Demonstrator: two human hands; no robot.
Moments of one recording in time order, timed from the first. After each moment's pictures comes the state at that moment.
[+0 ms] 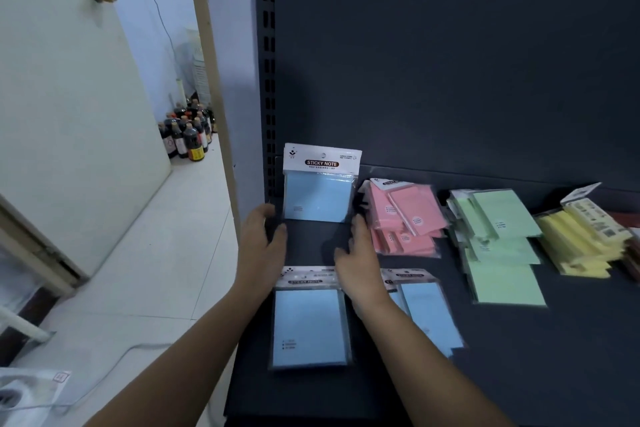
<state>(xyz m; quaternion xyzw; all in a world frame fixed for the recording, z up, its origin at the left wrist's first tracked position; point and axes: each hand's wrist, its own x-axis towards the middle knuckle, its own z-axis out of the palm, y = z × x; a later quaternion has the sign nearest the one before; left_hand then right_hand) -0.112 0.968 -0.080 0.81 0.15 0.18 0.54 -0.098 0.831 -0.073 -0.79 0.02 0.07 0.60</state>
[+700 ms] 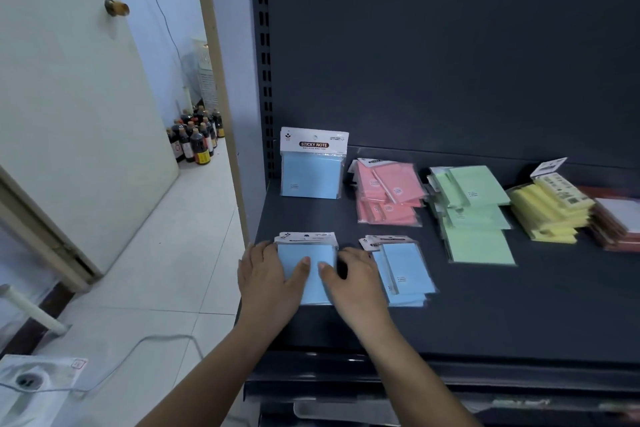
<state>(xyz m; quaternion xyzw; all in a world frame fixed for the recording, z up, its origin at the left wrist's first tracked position) -0.221 0.924 -0.073 0.91 0.18 0.09 0.37 -0.200 0.802 -0.066 -0.91 -0.03 0.06 0.42</state>
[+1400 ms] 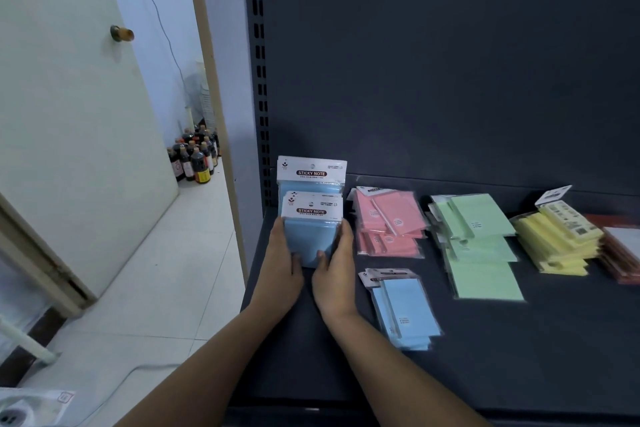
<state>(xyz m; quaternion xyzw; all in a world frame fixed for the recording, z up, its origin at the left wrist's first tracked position) -0.157 0.927 -0.077 0.84 0.03 0.17 0.52 -0.147 0.839 -0.070 -0.79 -0.02 -0.07 0.61</state>
